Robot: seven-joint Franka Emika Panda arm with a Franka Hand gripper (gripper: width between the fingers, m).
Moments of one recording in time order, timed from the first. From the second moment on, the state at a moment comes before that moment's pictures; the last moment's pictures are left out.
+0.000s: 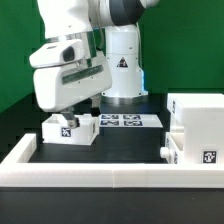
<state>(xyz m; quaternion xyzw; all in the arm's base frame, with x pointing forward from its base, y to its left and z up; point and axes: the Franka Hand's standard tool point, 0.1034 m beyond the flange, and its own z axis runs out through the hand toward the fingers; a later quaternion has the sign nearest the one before) 0.492 -0.113 0.053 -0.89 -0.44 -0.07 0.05</state>
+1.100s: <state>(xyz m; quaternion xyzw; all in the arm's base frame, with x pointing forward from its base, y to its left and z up) 0.461 -0.113 0.046 -1.00 0.00 -0.07 0.06</state>
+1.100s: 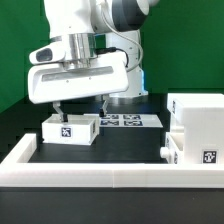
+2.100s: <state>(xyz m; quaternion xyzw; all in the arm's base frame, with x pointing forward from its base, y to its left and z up) 0.423 -0.090 0.007 -0.99 0.11 -0.07 0.05</state>
